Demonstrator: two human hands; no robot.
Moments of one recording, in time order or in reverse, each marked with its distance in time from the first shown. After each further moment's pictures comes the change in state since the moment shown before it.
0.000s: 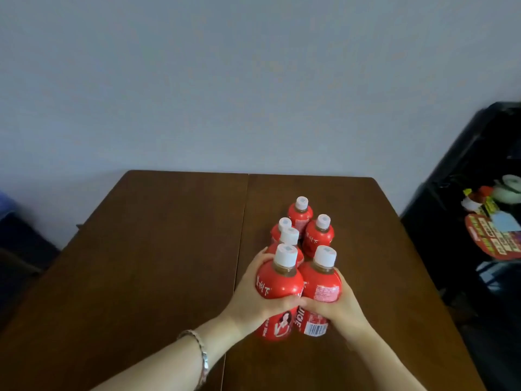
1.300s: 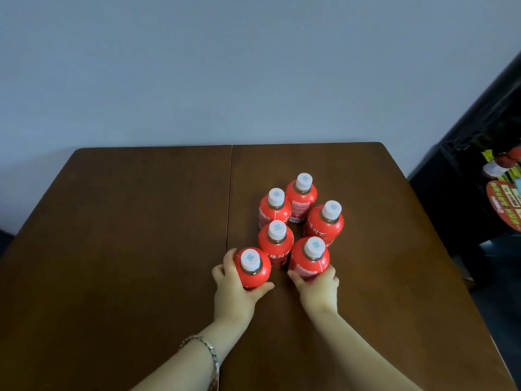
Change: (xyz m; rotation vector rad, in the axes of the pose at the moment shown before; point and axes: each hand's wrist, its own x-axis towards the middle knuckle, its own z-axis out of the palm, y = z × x) left_hand 0.087 -0.093 -0.028 0.466 0.375 -0.425; right_hand 0.116 0.058 0.032 -0.325 0.510 0.532
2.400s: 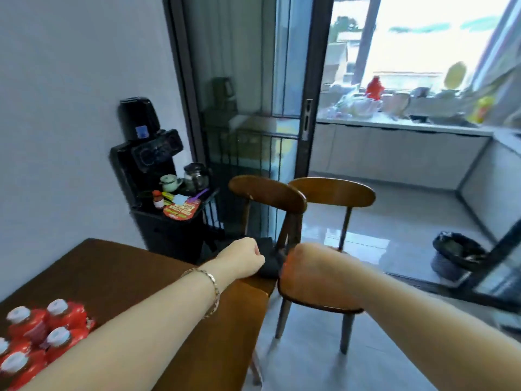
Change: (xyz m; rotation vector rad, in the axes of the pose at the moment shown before) left_hand -0.380 0.204 0.072 0.810 -0.899 1.196; right_hand -0.360 0.170 -0.325 -0.357 0.386 0.205
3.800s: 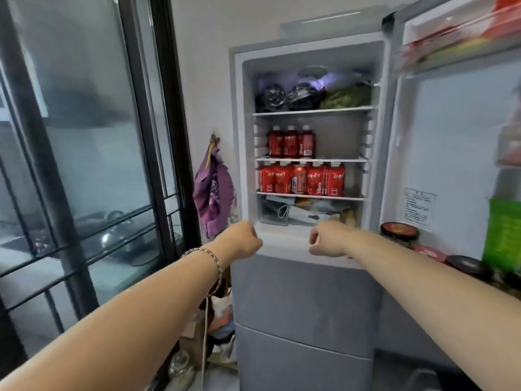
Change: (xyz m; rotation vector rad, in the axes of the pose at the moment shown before) left_hand -0.112 1.117 0.469 0.197 -0.517 1.580; right_hand -0.611 0.886 -0.240 0.190 0.648 1.482
